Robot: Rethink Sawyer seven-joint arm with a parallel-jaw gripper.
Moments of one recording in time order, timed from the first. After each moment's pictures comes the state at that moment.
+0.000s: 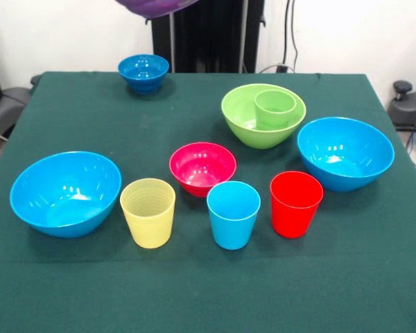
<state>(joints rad) 0.07 -0.87 -0.44 1.69 -0.05 0.81 2.33</state>
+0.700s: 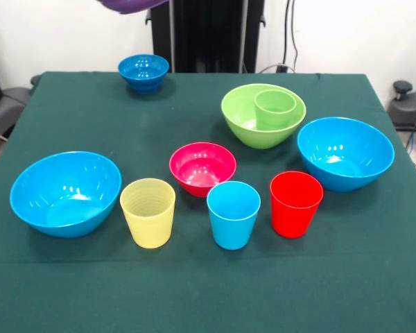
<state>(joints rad) -0.03 -0.88 -0.41 1.71 -0.14 0.81 2.33</state>
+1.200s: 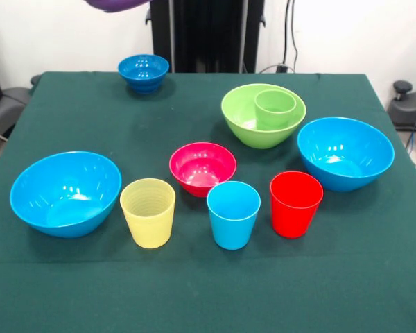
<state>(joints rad) -0.07 -0.88 -0.39 1.72 -0.19 0.81 2.33</state>
